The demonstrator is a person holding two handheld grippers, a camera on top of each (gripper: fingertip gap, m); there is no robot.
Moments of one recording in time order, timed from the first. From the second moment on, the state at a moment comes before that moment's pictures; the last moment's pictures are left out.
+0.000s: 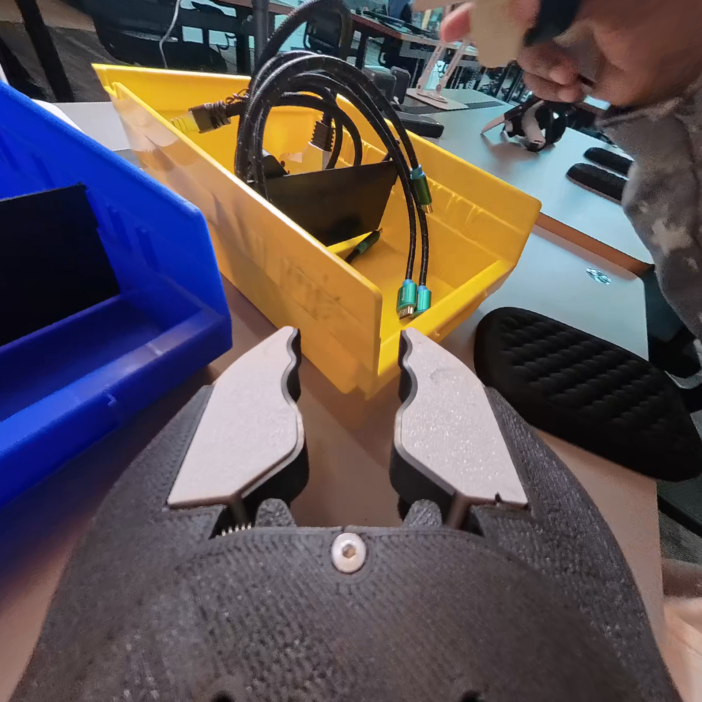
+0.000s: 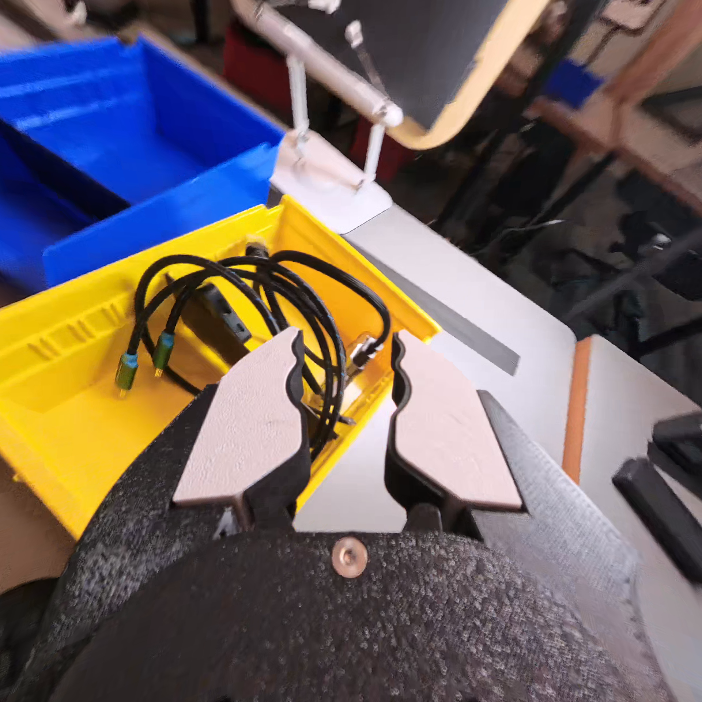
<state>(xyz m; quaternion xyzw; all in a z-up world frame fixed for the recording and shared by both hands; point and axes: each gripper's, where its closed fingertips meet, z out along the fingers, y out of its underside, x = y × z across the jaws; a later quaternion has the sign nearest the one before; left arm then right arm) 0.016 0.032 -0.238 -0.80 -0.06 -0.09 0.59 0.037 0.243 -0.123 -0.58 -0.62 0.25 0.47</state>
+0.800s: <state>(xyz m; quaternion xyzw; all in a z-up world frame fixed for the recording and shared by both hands) 0.013 0.079 -0.221 -0.78 -0.14 0.02 0.61 0.144 0.194 -0.199 -0.67 -0.43 0.27 0.55</state>
